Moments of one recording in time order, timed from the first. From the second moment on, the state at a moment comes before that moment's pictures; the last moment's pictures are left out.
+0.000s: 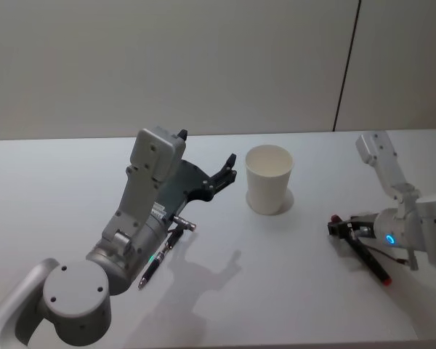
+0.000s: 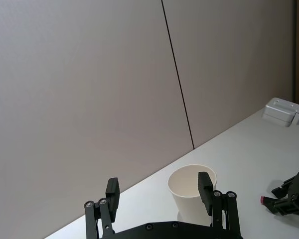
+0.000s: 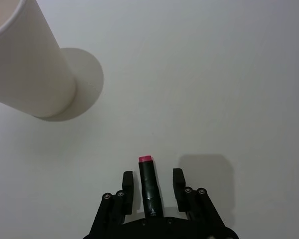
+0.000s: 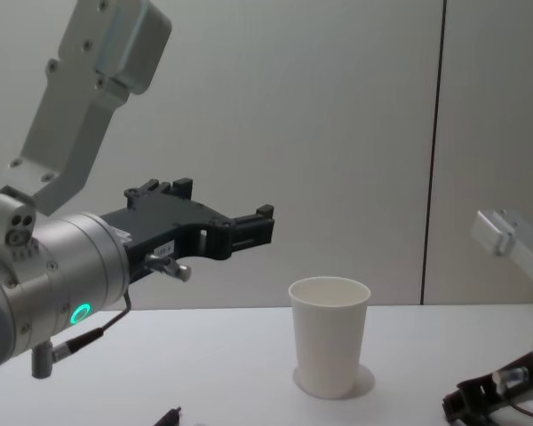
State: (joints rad) left arm -0.24 0.38 0.45 -1.63 -0.20 0.01 -0.01; right arm 0.55 0.13 -0.26 -1.05 0.10 0.73 0.23
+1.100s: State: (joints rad) left arm -0.24 0.38 0.45 -1.63 -0.20 0.01 -0.01; right arm 0.52 0.14 -0.25 -1.10 0.13 0.57 0.27
